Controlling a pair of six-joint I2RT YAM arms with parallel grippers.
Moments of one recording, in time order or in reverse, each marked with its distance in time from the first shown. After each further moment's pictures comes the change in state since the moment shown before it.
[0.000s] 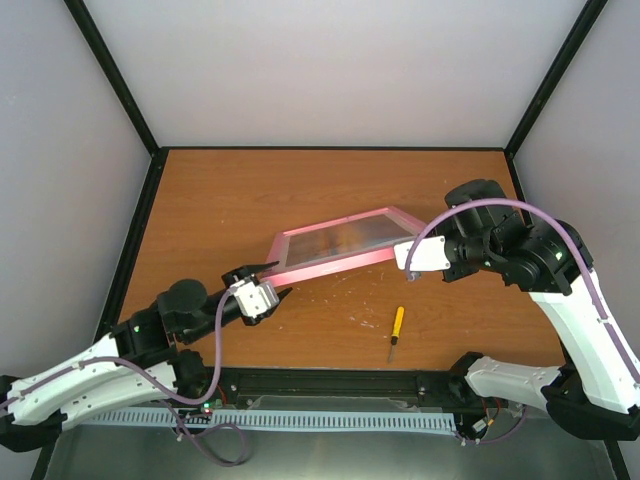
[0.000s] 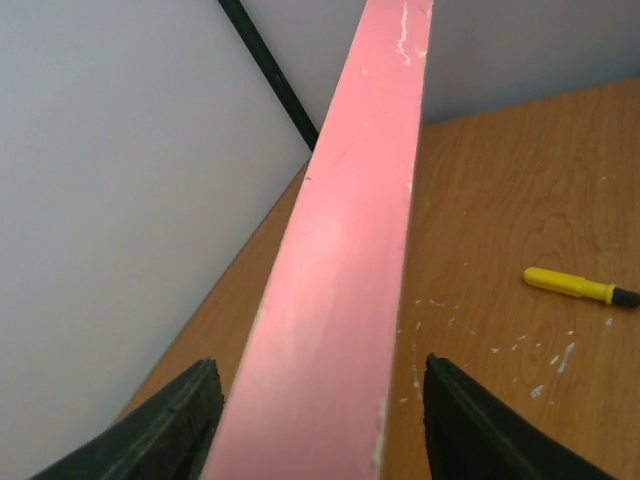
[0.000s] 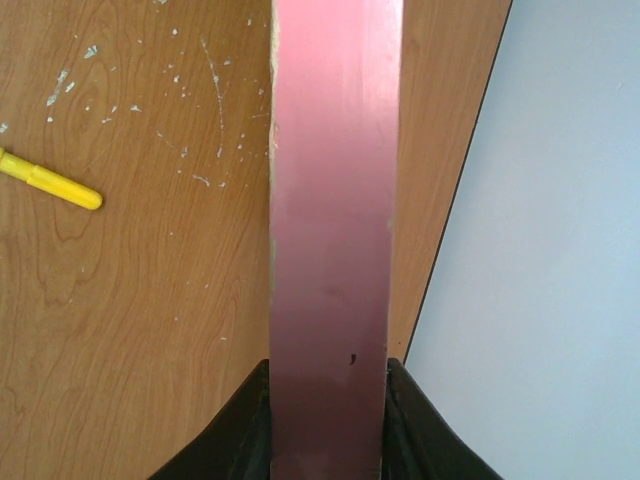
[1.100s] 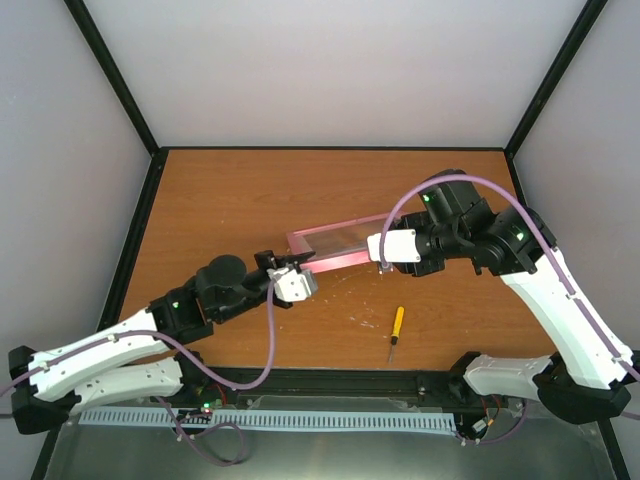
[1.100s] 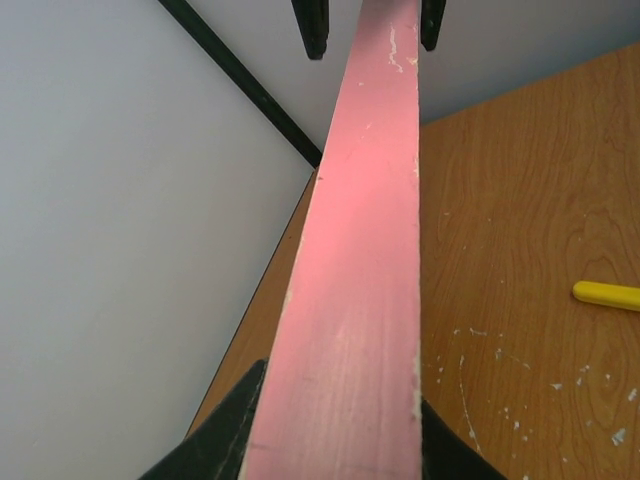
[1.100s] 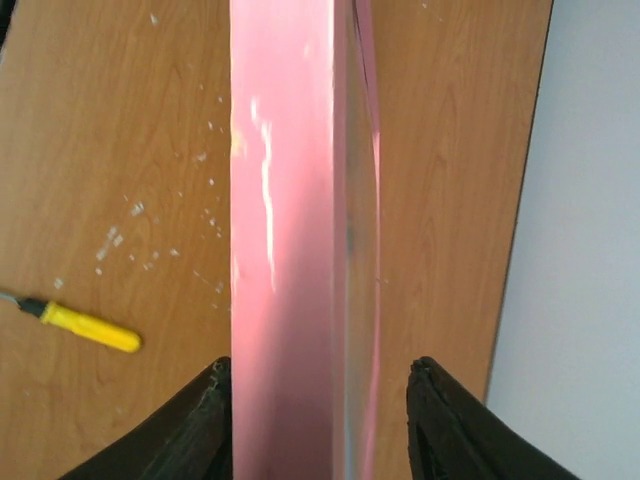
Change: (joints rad) left arm 0.005 0.301 0.128 0.145 0.036 0.181; right arm 0.025 0.085 -0.028 0.105 -0.225 0.109
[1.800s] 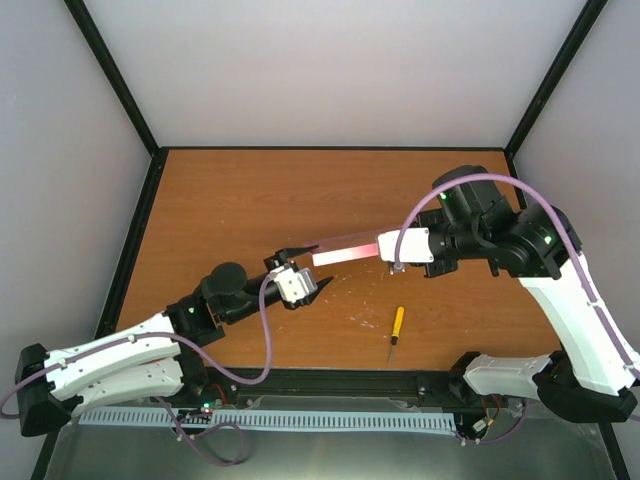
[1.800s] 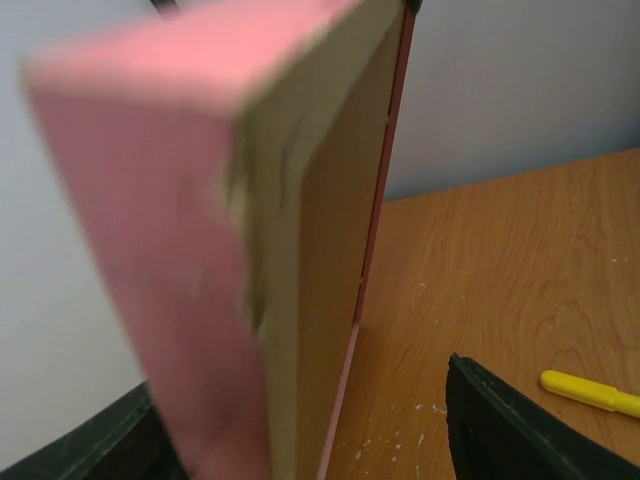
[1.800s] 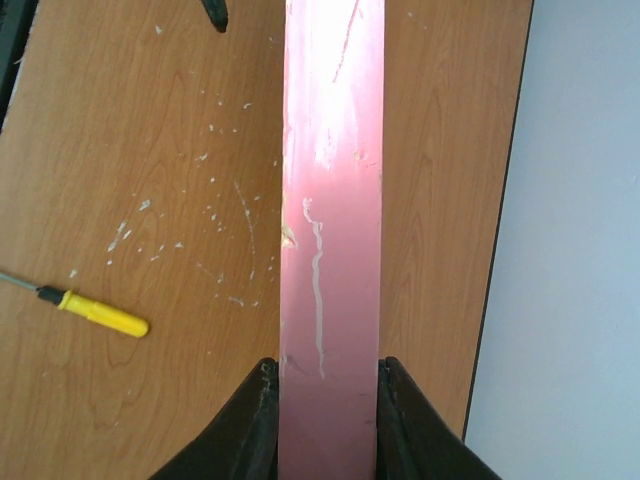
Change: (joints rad) left arm 0.035 0.037 -0.152 0.317 0.101 -0.140; right arm 0.014 0.010 0.122 -0.084 0.007 0.021
